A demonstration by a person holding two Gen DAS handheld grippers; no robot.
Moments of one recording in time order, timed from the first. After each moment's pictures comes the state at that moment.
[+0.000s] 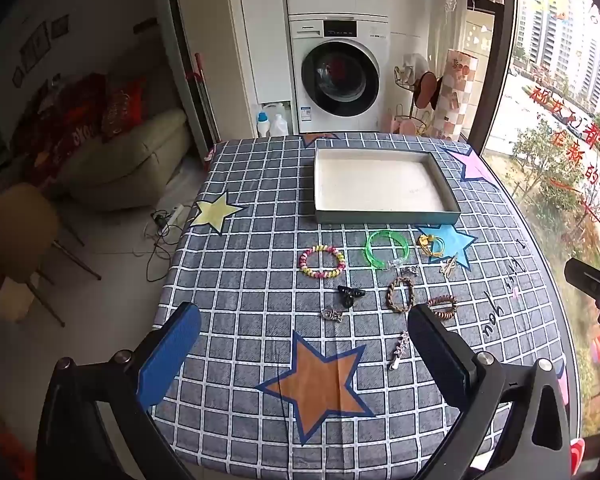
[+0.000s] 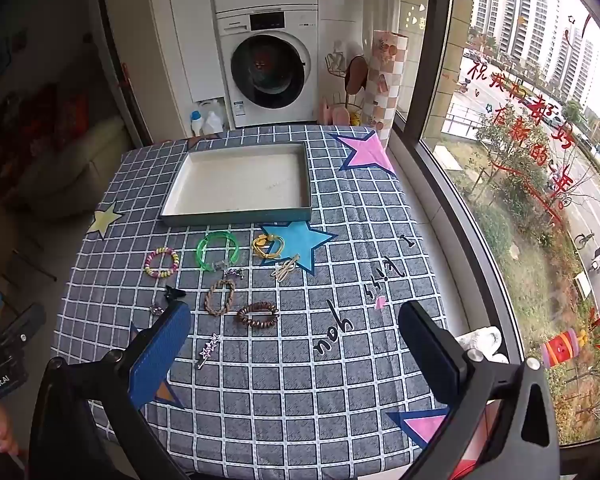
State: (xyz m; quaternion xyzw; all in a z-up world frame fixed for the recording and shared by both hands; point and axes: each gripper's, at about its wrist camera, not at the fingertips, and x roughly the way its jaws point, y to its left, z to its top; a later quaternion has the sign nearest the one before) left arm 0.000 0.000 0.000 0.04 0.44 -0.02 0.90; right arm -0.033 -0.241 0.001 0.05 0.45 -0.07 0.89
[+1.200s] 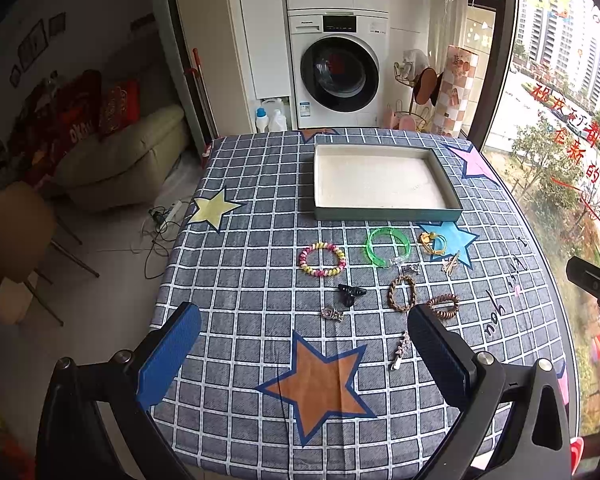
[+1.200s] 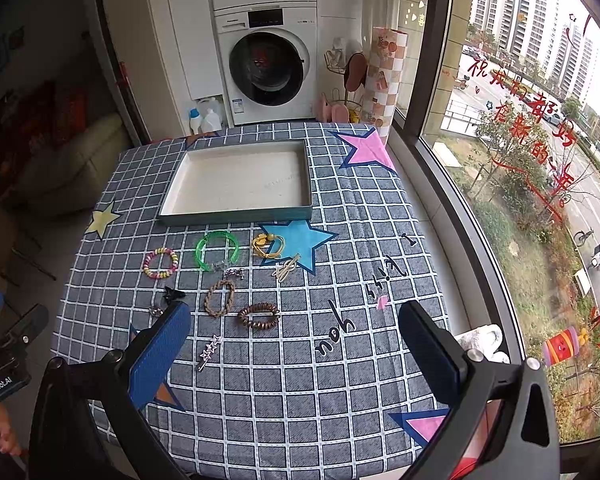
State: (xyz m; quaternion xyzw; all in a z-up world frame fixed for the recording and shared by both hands) left arm 0.005 -0.003 -0.007 0.04 0.44 -0.02 0.90; right arm -0.026 -0.241 0.000 0.06 0.46 -0.07 0.88
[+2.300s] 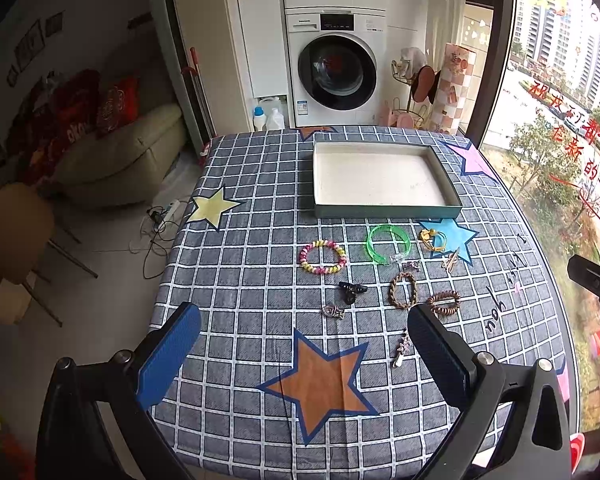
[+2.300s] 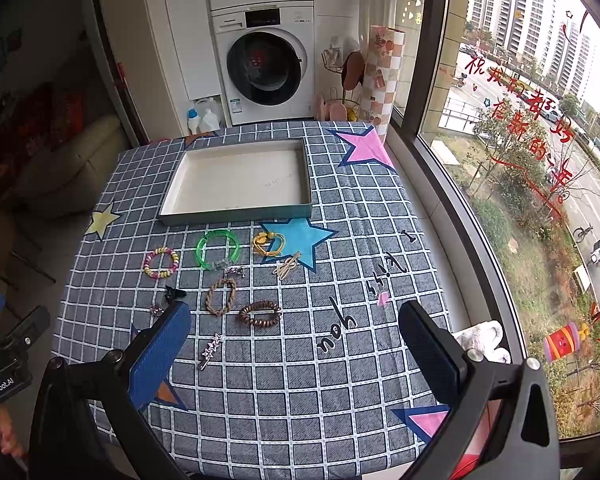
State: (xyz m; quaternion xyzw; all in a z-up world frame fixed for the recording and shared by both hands) left arm 0.000 -0.001 -0.013 0.08 0.44 -0.01 0.90; right arm -0.030 -0.238 -0.002 0.06 0.46 -0.07 0.88
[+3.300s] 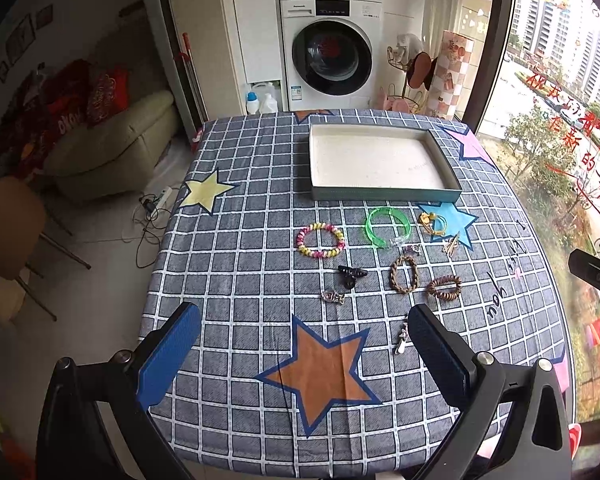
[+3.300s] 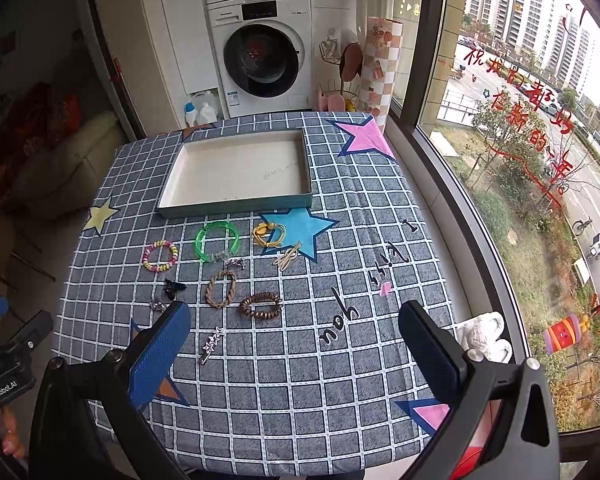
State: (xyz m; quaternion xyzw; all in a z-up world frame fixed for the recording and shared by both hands) left arm 0.007 0.013 -0.027 0.07 0.48 -0.03 0.87; right arm -0.030 -0.237 -0.008 0.07 0.48 -0.07 0.87
